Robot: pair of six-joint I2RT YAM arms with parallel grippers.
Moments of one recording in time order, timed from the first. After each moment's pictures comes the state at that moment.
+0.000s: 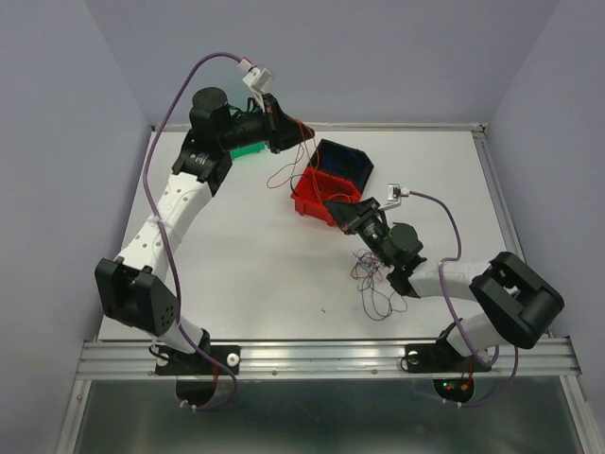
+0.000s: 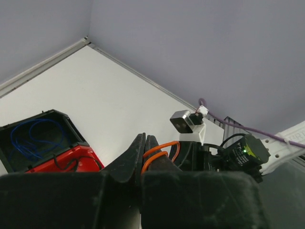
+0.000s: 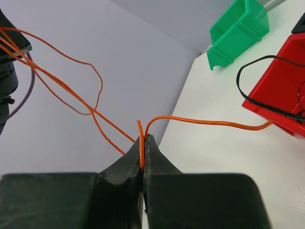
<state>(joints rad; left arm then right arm) -0.36 1.52 1.53 0.03 0.84 -0.41 0.71 1.42 0.46 1.16 0.13 1.04</state>
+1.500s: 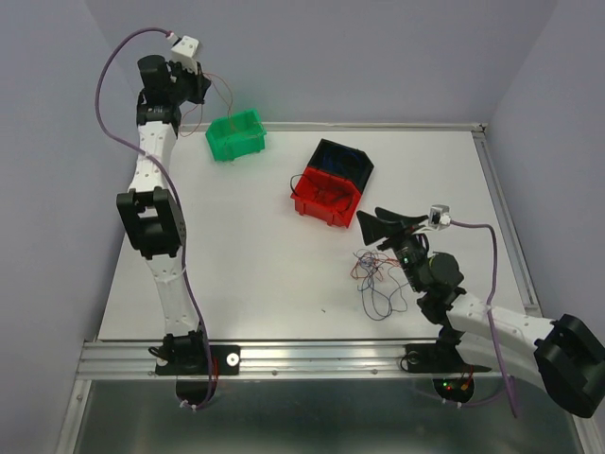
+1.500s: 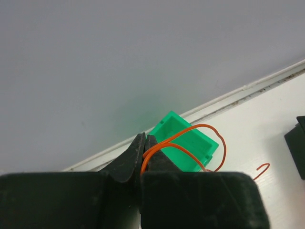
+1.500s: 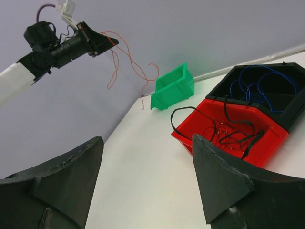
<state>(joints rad) 0.09 2.17 2.18 -0.17 0.53 0.15 0.71 0.96 0.23 1.05 0.31 0.57</state>
